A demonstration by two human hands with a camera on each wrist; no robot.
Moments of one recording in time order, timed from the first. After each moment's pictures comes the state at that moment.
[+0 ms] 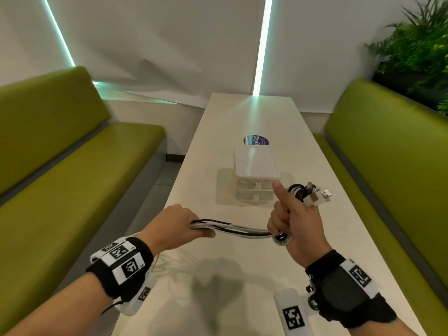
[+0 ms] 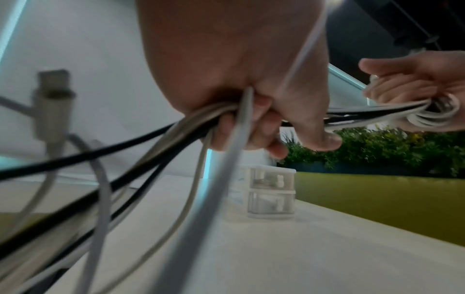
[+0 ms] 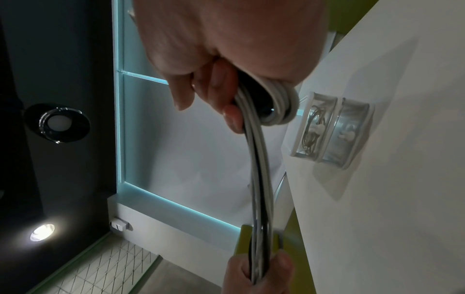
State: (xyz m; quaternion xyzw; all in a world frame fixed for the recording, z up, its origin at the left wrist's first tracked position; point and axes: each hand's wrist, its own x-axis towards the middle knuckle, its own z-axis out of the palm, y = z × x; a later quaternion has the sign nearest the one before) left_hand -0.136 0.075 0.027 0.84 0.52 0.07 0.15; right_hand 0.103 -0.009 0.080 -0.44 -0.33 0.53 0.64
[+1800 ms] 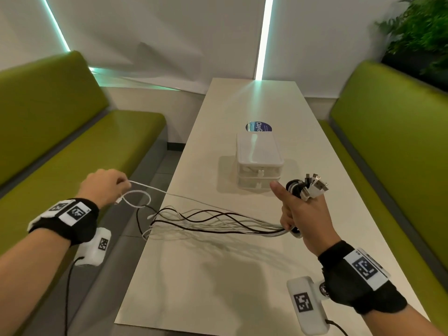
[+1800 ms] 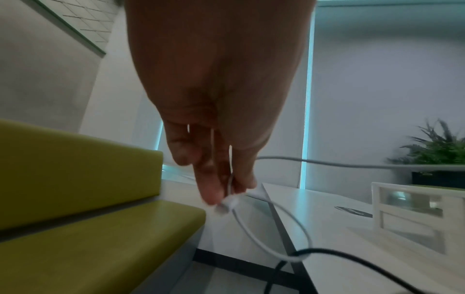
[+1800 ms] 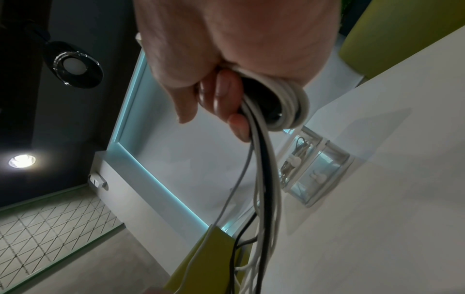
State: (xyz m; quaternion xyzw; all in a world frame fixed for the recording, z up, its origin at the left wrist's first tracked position) left_hand -0.270 0.151 0.027 0.71 0.70 0.05 0.03; right_hand 0.127 0.004 0.049 -0.55 -0.42 0.43 0.58
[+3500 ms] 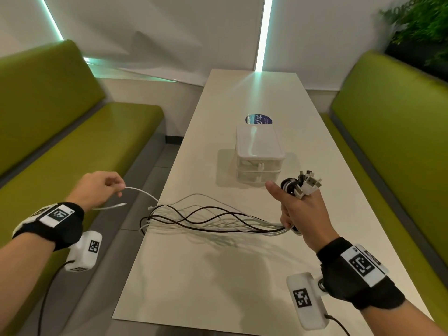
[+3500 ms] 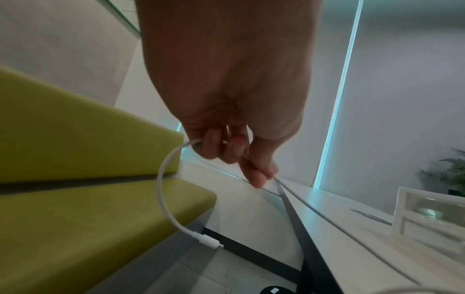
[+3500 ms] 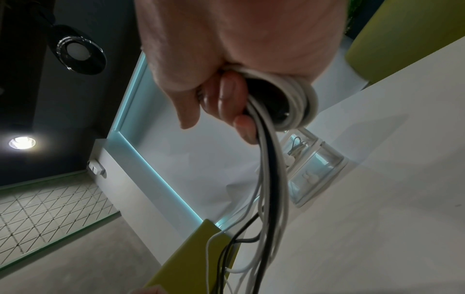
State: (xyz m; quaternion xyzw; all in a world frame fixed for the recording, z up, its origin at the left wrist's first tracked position) left_hand -0.295 0.151 0.000 0.70 0.69 0.14 0.14; right_hand 0.124 0.003 0.046 -0.57 -0.46 0.41 0.55
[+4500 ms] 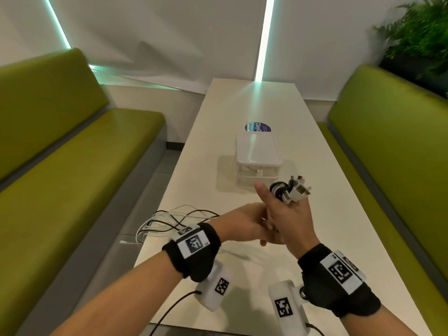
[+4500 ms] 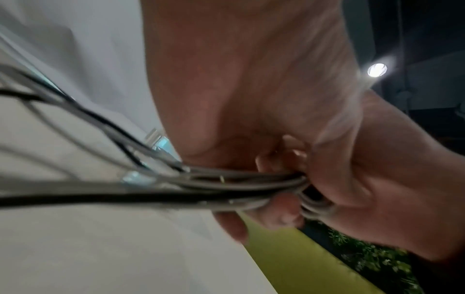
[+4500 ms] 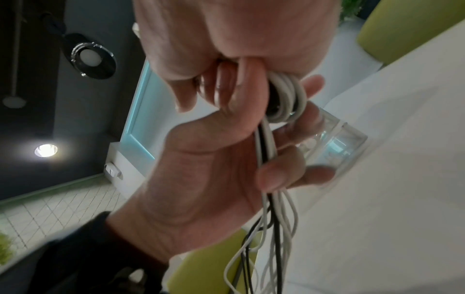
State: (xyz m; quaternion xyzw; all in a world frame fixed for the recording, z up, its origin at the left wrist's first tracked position) left_hand -0.018 0.040 0.044 0.80 0.30 0.09 0.51; right_hand 0.092 -0.006 0.055 -0.51 -0.46 0.36 0.63
